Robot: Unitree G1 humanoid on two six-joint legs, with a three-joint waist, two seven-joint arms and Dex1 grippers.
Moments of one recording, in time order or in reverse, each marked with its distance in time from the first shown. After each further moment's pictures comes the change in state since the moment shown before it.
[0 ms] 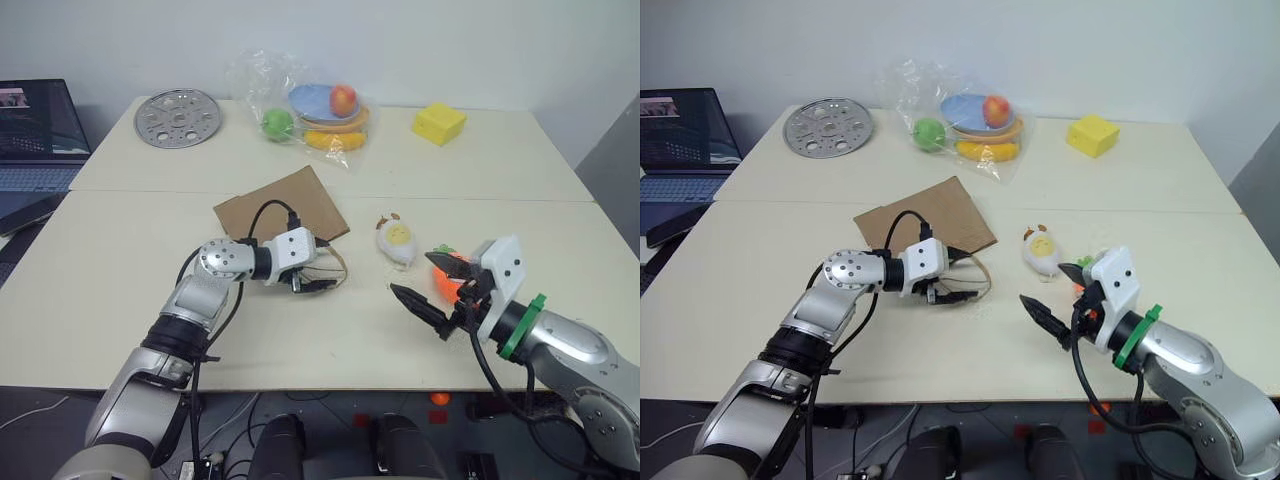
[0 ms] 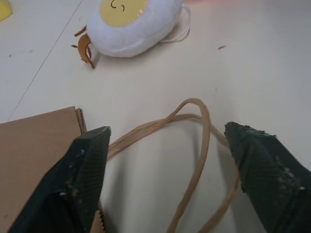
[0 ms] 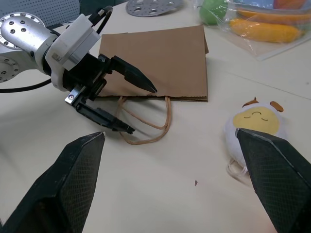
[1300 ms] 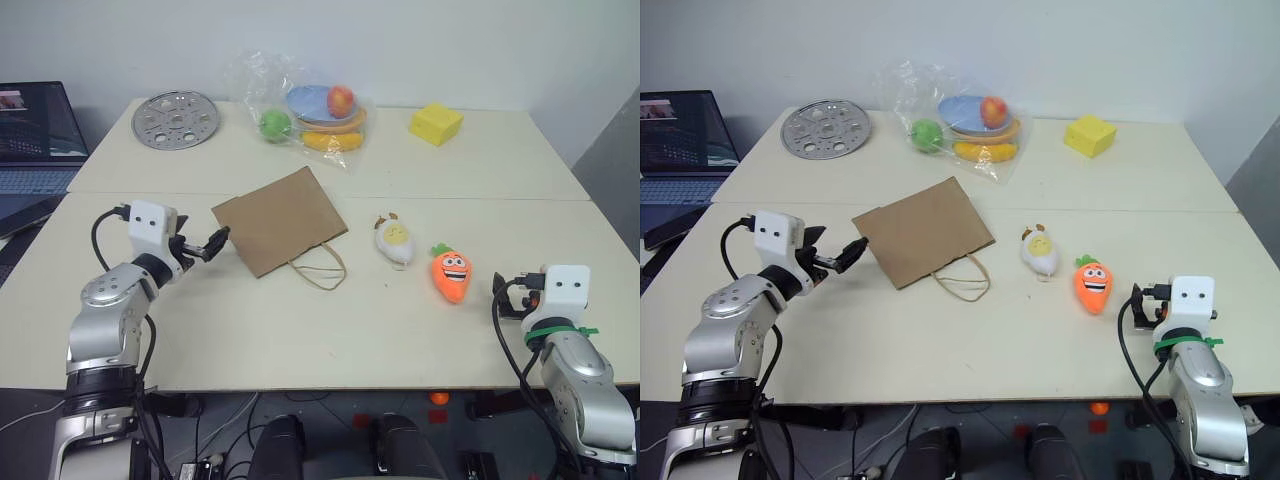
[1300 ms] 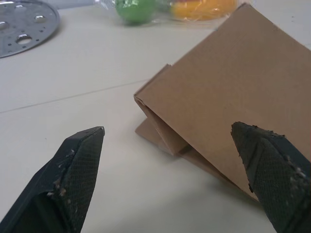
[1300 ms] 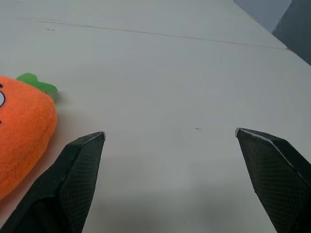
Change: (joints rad) left arm 0.300 0.062 0.565 -0.254 -0.295 0.458 0.498; right arm 0.076 0.250 -0.193 0.435 -0.539 -0.320 -0.263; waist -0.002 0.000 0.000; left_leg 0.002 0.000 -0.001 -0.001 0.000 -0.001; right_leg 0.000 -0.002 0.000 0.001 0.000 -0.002
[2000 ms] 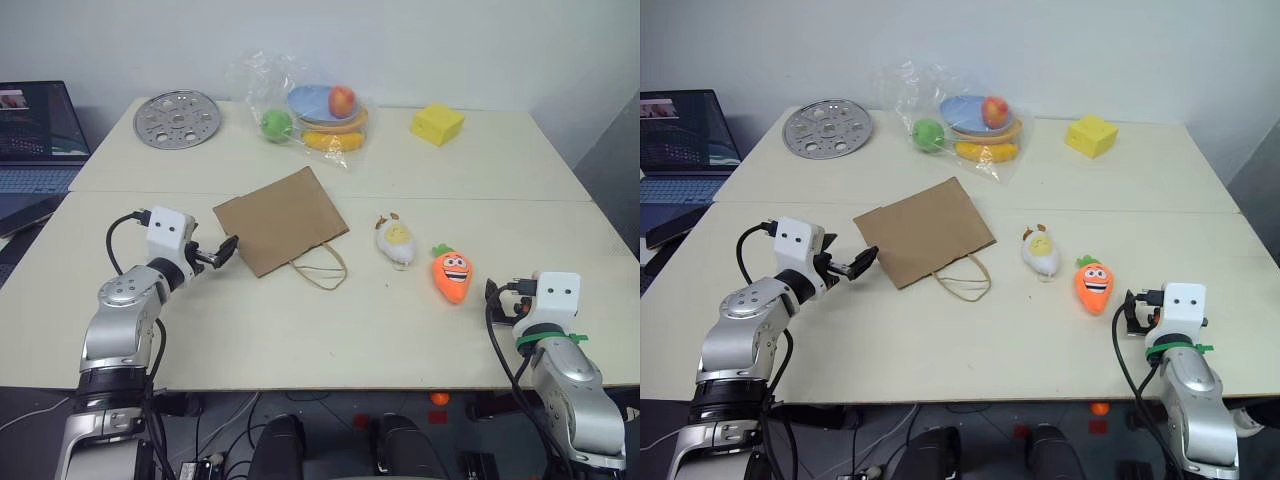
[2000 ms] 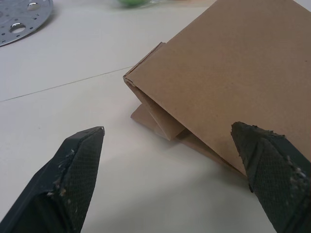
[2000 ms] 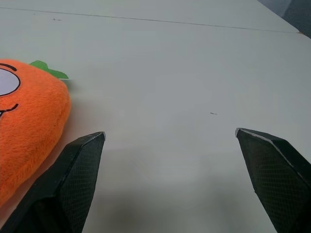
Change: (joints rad) left arm 0.000 -0.020 -0.072 0.010 0.070 0.006 0.037; right arm 0.031 0.042 0.021 0.000 -0.002 0.005 -0.017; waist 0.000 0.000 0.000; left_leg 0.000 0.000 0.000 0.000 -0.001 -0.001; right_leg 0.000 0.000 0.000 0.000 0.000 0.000
